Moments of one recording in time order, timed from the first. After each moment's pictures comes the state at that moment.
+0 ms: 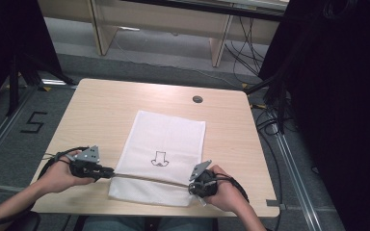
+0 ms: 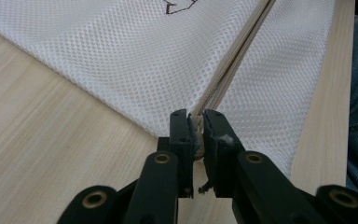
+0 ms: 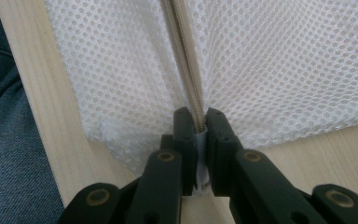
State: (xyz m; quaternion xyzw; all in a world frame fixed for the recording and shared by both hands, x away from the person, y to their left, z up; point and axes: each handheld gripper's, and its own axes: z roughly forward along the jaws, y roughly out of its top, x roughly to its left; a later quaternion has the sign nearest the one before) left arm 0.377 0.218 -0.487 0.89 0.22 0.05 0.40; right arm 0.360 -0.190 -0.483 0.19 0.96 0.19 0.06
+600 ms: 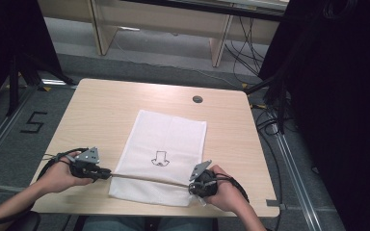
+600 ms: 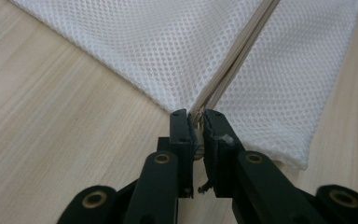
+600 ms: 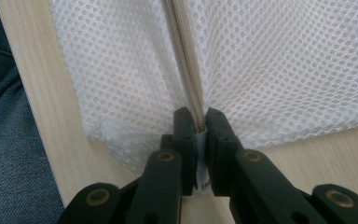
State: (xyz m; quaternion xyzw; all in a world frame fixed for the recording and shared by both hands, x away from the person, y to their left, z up) left arm 0.381 0.223 -0.499 0.90 0.23 0.05 0.36; right arm 0.360 -0.190 -0.483 0.19 0.96 0.20 0.06
